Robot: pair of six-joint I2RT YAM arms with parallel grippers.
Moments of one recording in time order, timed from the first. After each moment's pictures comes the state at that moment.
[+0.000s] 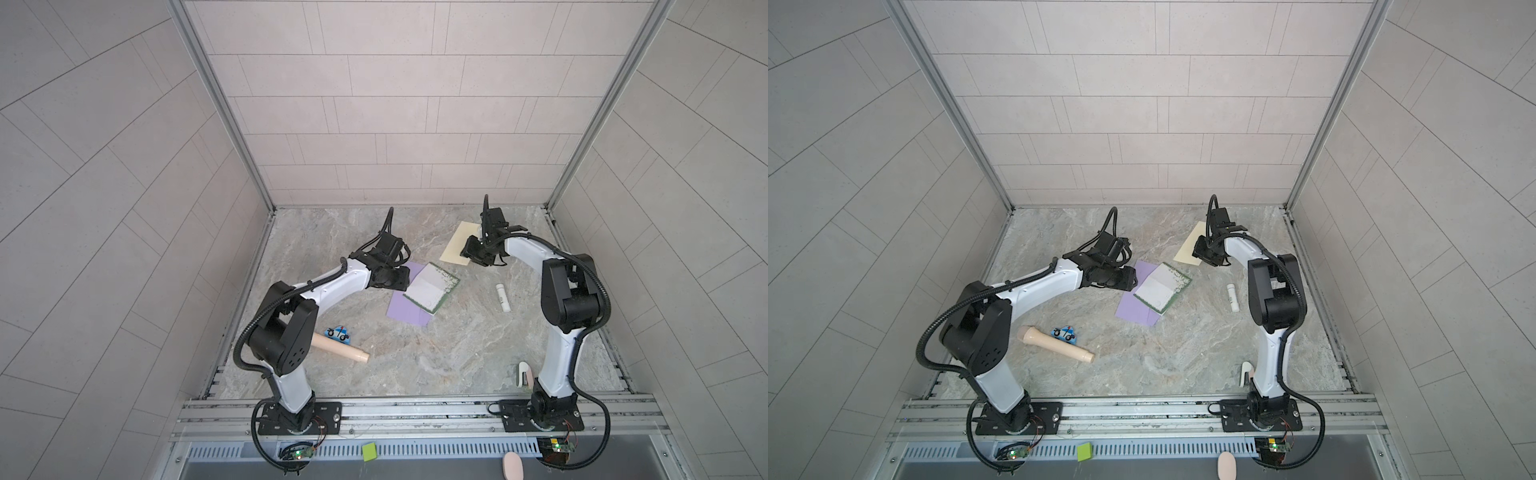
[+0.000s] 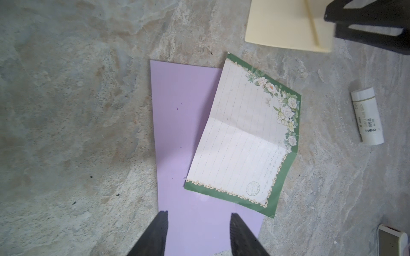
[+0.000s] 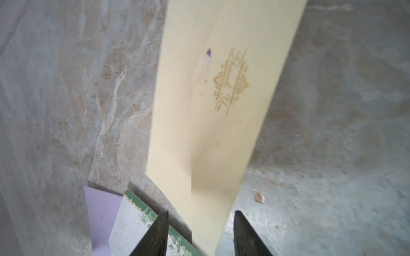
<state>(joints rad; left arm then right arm) -0.58 1.74 1.23 -0.50 0.13 -0.35 0.12 1.98 1.48 -0.60 -0.19 0.57</state>
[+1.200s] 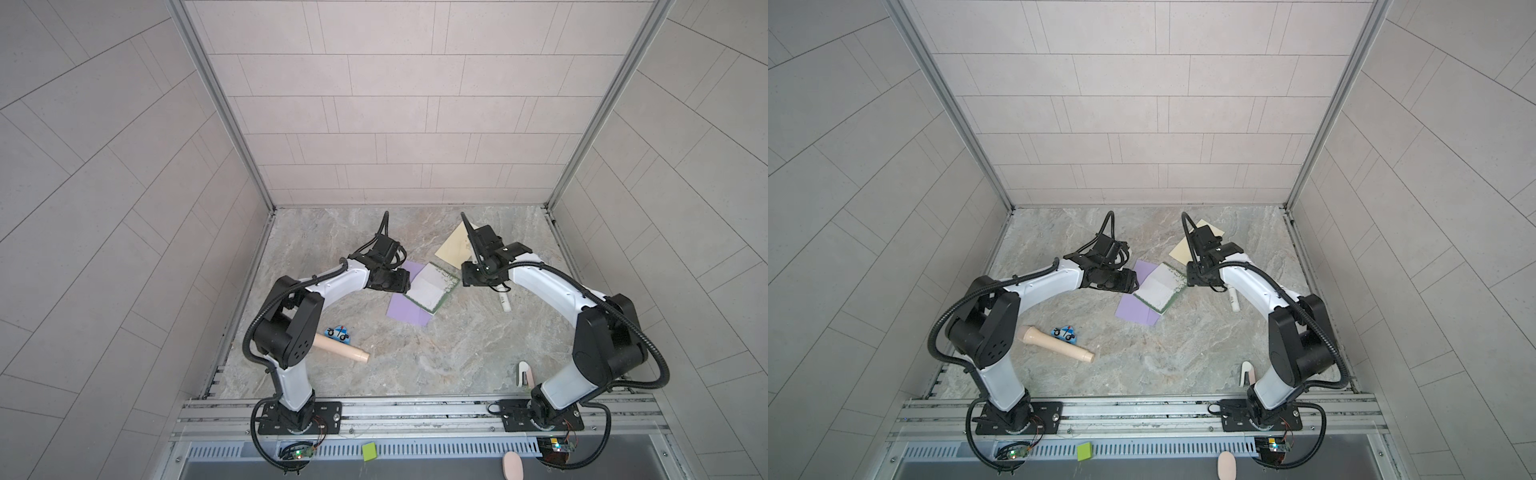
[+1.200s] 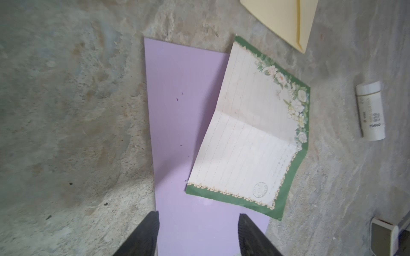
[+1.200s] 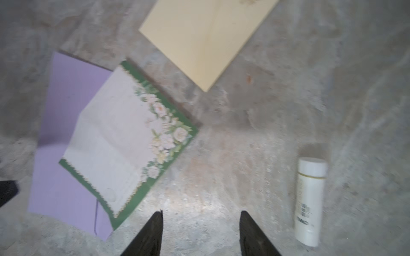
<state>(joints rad) -0.55 1.82 1.19 -0.45 0.23 -0.35 0.38 1.62 1.24 -0.77 0.02 0.36</state>
